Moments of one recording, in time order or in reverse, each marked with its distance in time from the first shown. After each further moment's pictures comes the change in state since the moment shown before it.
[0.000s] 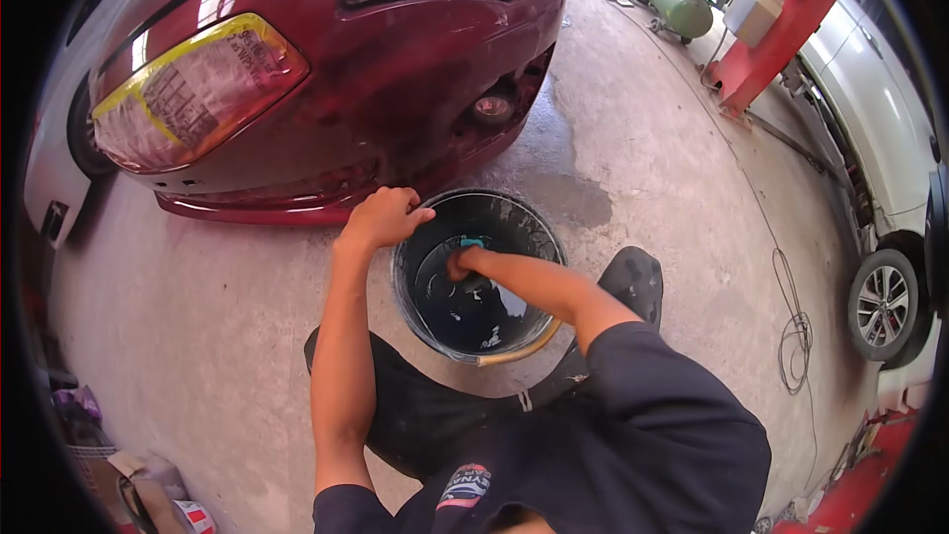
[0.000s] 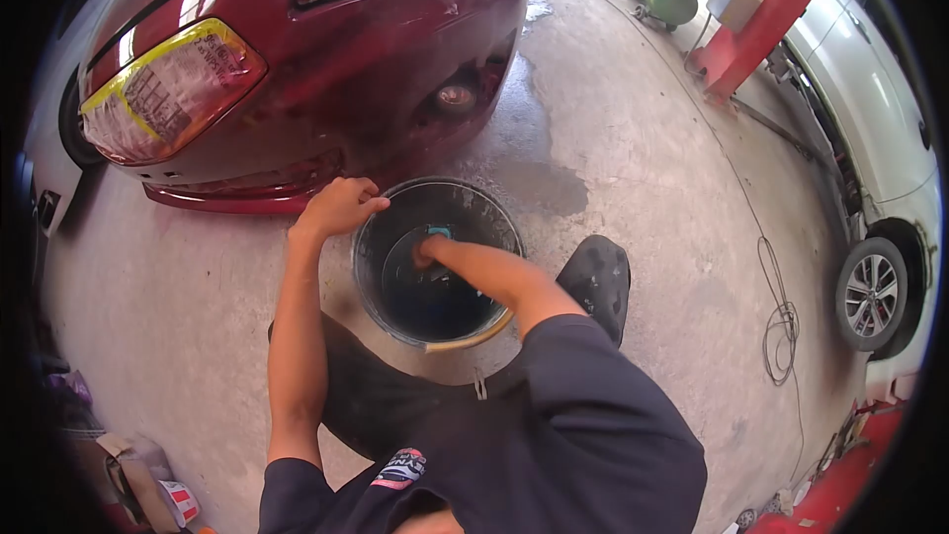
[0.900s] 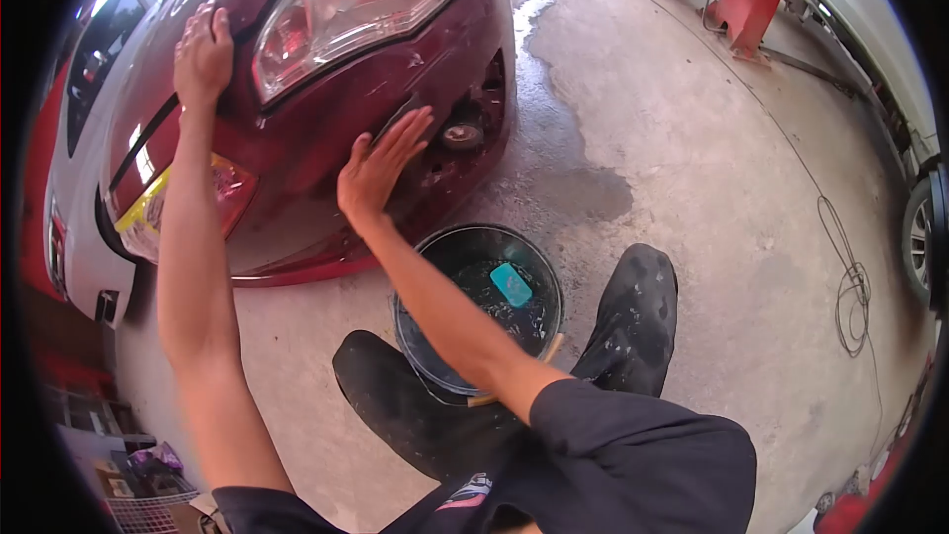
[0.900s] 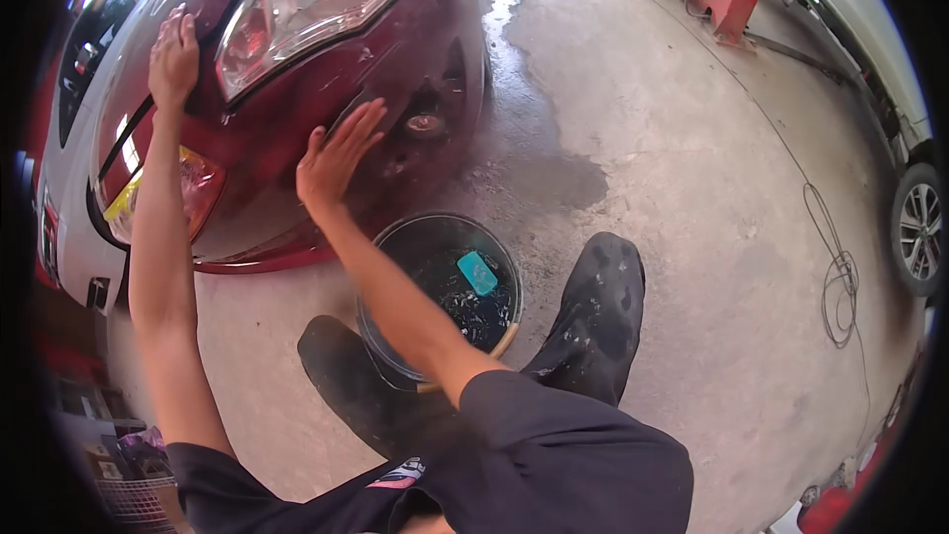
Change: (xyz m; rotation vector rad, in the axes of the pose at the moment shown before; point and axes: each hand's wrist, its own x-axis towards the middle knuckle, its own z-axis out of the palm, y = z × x) left_hand 0.193 0.008 -0.343 0.706 1.240 0.301; right_hand -0.145 -0.086 -0.291 1.164 2.156 0.204
